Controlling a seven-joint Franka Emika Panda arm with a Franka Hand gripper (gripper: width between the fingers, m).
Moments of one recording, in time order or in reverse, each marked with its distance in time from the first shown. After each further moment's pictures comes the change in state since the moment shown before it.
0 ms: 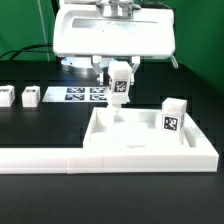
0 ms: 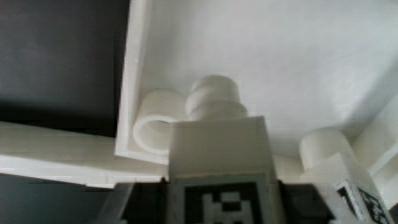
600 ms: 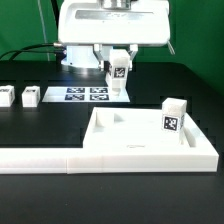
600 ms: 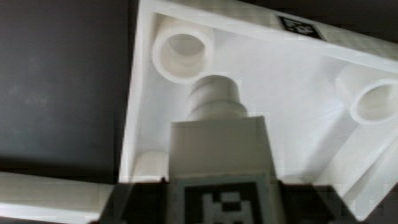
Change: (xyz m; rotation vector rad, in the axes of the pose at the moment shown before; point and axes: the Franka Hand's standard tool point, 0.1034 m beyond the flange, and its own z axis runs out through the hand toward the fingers) arm -0.041 -0.008 -0.025 0.012 -0.033 0.006
